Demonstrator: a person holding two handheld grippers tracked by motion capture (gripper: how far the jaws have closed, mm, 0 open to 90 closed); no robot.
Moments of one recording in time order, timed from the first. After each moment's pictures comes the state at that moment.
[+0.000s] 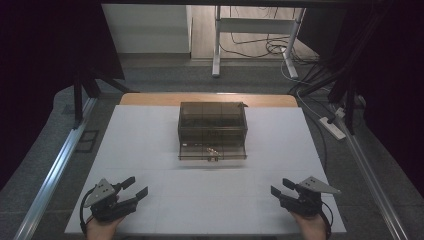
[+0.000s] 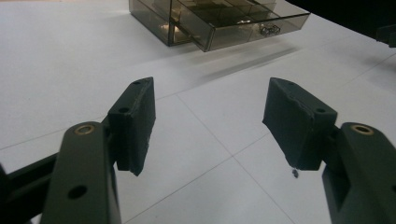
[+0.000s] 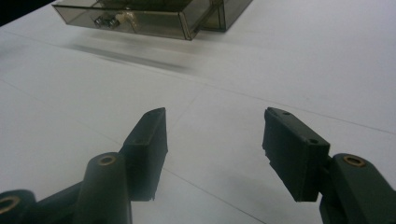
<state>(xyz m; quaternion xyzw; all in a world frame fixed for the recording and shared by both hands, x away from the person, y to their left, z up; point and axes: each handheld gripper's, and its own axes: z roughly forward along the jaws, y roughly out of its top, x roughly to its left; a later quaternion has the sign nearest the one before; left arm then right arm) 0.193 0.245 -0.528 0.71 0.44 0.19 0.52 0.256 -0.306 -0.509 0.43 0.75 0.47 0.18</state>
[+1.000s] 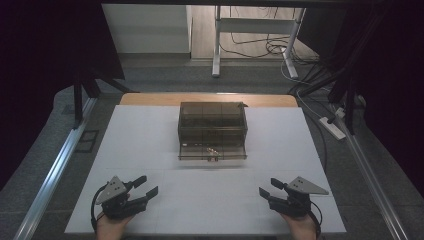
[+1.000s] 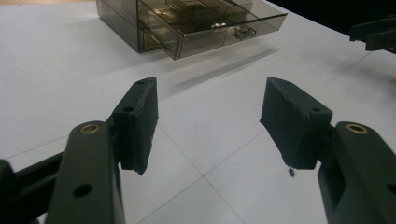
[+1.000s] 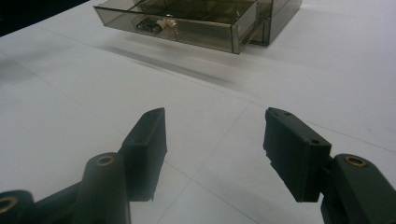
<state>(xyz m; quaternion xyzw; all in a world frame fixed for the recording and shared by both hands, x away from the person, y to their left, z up) 0.203 0.220 -0.524 0.72 0.41 0.17 0.52 0.254 -0.276 -0.509 0.38 0.77 0.49 0.17</state>
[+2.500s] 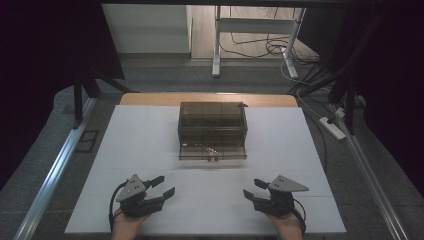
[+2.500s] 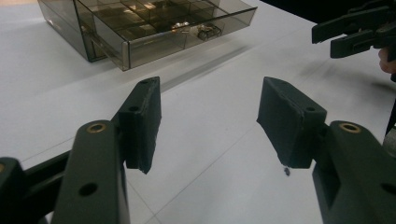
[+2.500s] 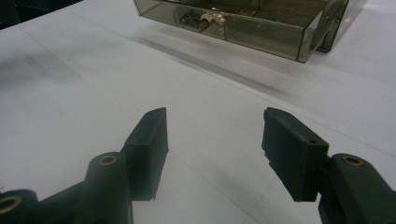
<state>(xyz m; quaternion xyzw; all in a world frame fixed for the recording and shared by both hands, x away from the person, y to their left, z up) 0.213 0.181 -0.521 0.75 0.38 0.15 0.52 0.256 -0.236 -0.512 0.34 0.79 0.48 0.15</state>
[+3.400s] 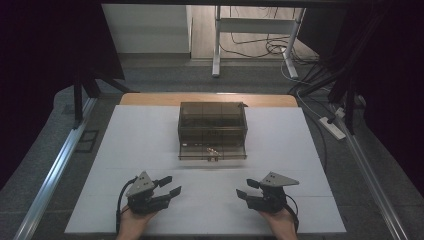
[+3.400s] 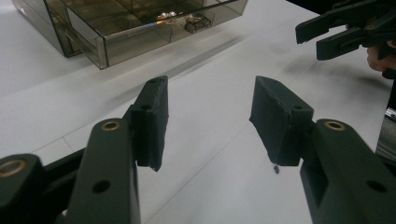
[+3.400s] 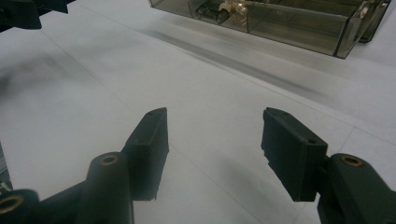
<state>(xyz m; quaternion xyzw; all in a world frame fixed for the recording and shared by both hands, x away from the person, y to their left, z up) 0.224 0.165 -0.518 0.77 0.38 0.13 0.51 0.267 -0.218 -0.514 0.35 0.81 0.47 0.11</state>
